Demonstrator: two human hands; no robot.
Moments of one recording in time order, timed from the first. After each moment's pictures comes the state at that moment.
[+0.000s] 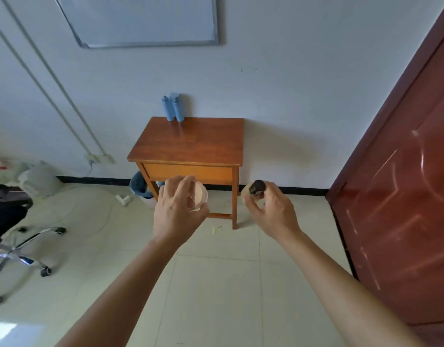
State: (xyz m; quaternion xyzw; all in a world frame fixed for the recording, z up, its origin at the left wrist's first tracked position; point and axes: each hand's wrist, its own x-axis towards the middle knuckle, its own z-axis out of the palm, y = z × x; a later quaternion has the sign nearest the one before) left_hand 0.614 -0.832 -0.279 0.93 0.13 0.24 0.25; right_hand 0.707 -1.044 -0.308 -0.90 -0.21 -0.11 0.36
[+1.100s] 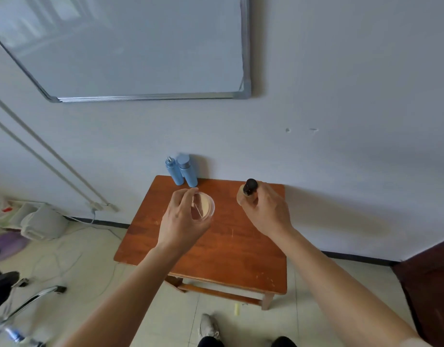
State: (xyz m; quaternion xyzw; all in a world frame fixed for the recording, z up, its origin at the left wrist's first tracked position) left_hand 1.087 -0.605 -0.294 0.95 0.17 0.17 0.22; right_hand 1.210 -0.789 -0.327 -0.90 -0.23 -0.07 0.37
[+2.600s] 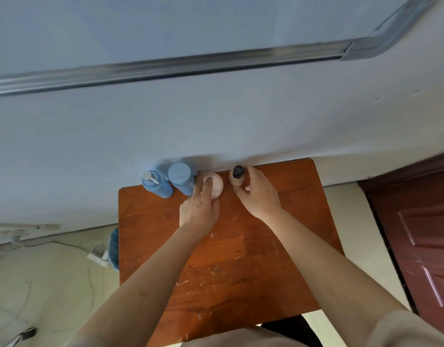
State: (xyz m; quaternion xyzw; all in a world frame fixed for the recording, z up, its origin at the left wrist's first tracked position) left_hand 1.305 -0.421 -0.482 0.98 0.03 -0.08 0.19; right_hand 1.350 -0.592 -0.473 -0.95 -0.01 0.14 0.29
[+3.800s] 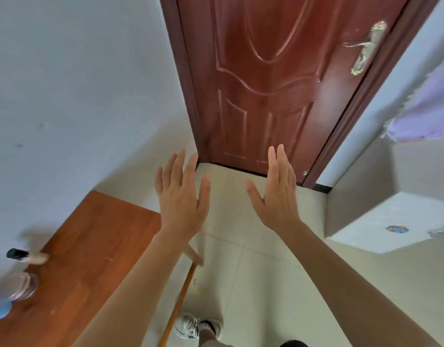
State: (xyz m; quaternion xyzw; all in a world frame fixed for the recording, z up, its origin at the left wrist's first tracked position) left_hand 1.006 -0.787 -0.302 0.82 -0.49 0.10 0.27; right_hand 0.848 -0.917 -0.346 -0.85 0.39 -0.33 0.17
